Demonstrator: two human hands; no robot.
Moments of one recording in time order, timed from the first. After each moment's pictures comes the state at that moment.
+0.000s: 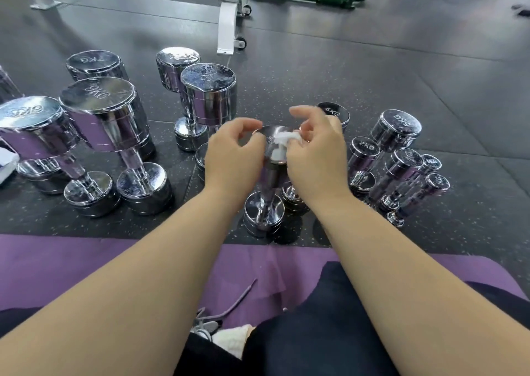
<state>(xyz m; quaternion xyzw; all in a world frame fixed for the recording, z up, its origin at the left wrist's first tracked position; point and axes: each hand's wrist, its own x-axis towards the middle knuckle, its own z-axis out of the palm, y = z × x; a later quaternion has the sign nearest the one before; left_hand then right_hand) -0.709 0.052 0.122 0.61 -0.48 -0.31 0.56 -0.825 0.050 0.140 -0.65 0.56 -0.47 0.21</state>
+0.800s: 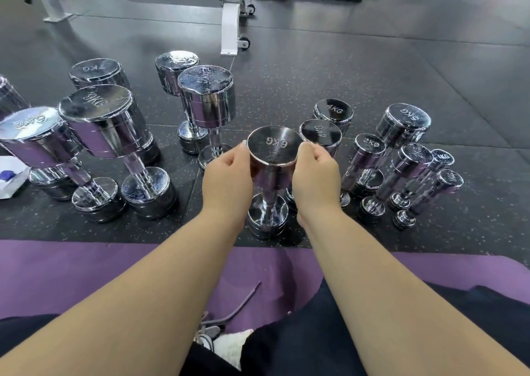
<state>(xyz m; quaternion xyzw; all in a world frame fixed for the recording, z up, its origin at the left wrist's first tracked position) -0.719 0.070 0.107 0.63 -0.37 -0.39 0.57 -0.822 0.051 0.109 -0.43 0.61 -0.53 0.41</state>
